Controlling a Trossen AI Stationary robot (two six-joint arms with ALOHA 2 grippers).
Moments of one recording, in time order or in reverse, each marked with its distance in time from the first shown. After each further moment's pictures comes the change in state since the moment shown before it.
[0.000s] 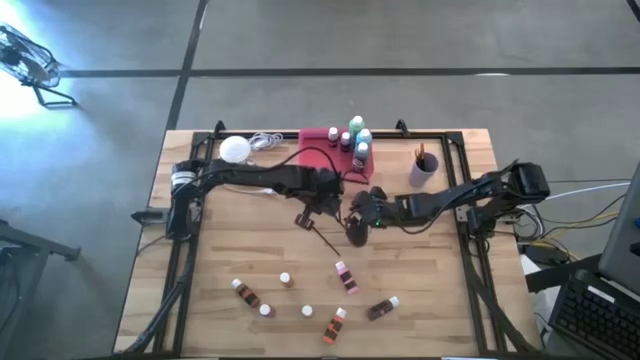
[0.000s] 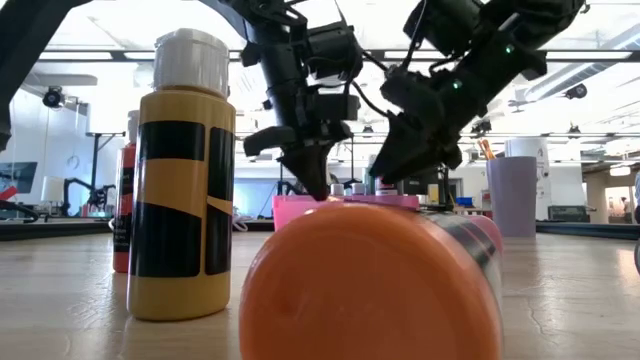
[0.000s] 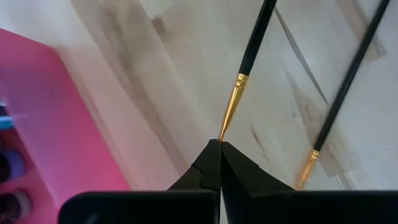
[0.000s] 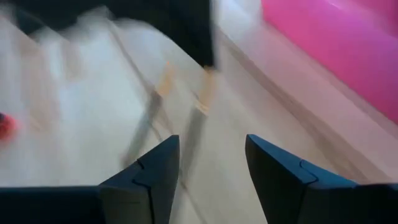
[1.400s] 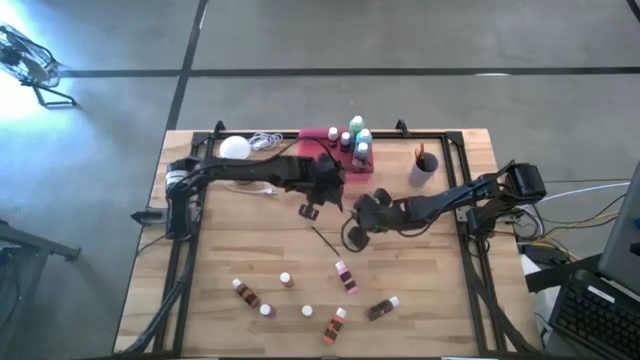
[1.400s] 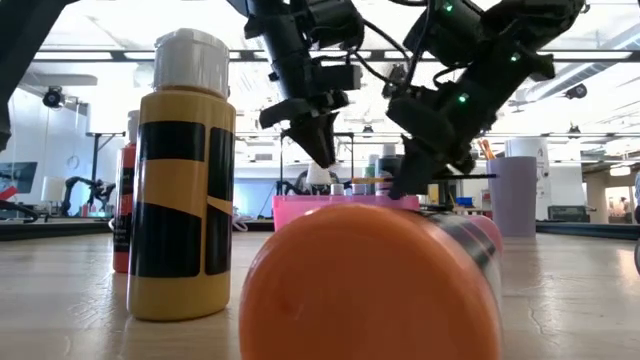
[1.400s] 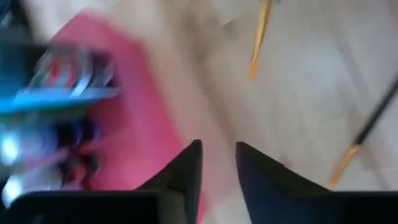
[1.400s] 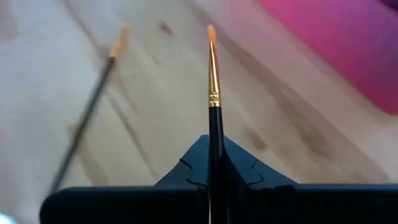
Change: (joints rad) left arm 0.023 -0.045 0.100 -0.070 -0.129 -0.052; right arm 0.021 0.030 0.005 -0.121 0.079 0.037
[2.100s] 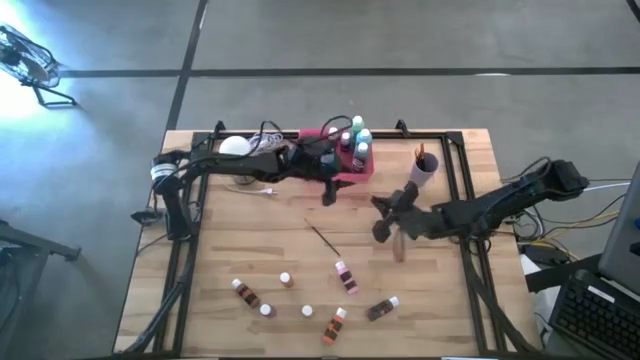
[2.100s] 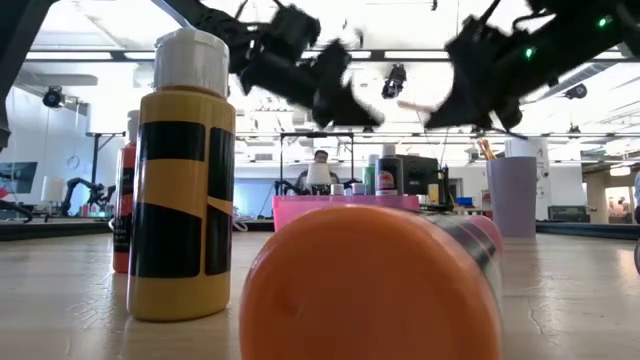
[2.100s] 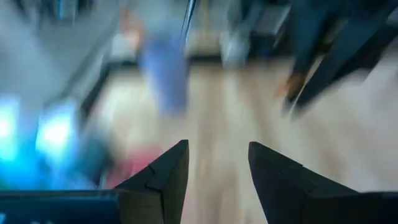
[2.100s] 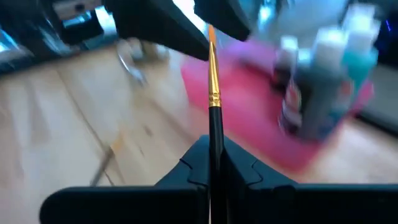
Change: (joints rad) left arm 0.133 -0.112 -0.378 1.002 0.443 -0.429; right arm 0.160 -0.397 -0.265 0.220 0.422 -0.079
